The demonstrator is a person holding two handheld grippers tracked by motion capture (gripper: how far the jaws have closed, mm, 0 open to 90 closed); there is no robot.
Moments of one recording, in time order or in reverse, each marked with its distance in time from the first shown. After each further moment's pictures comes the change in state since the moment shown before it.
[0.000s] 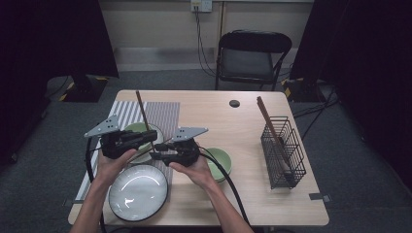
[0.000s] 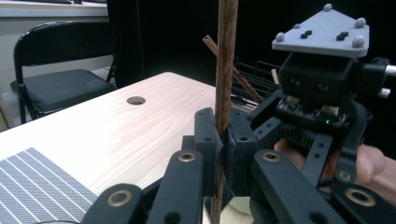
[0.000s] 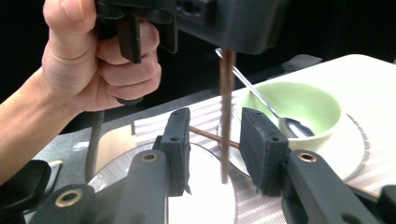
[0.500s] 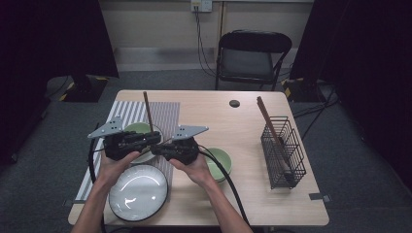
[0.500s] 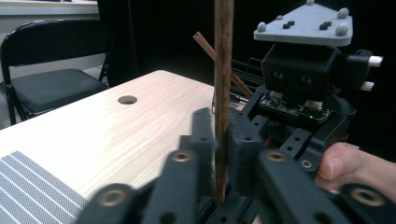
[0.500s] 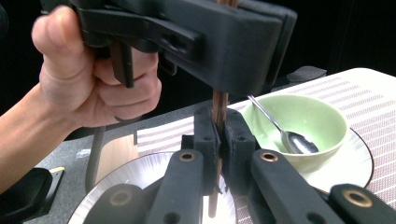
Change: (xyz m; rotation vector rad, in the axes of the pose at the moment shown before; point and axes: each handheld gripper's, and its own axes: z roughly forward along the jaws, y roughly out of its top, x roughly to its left) left arm -0.004 0.001 0.004 0.003 -0.032 0.006; right arm -0.004 0.002 0.000 -0.037 0.011 -0.012
